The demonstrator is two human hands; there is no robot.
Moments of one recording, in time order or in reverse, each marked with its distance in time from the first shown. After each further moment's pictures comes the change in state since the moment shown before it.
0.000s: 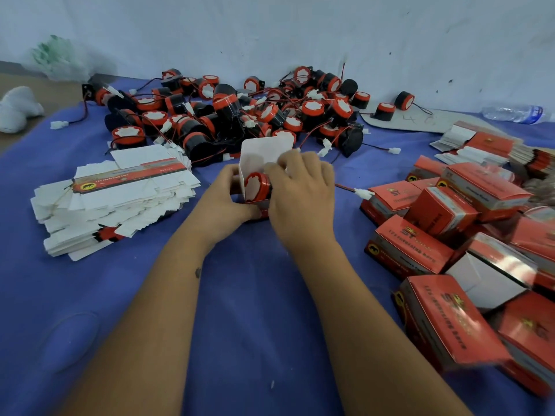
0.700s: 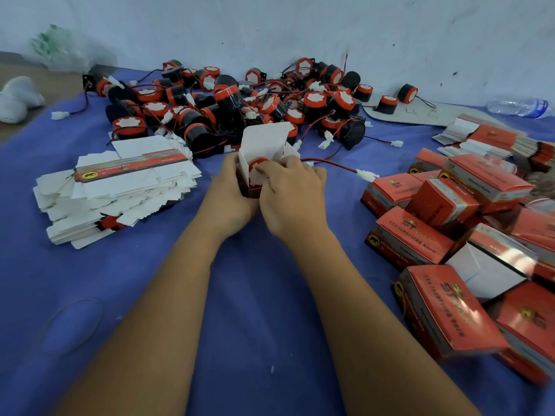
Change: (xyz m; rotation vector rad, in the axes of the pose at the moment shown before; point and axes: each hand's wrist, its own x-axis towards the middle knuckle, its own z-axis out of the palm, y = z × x) left_hand -0.004 0.006 0.012 0.097 0.088 0.057; right_hand 0.005 -0.010 -0.004 0.124 -0.420 0.160
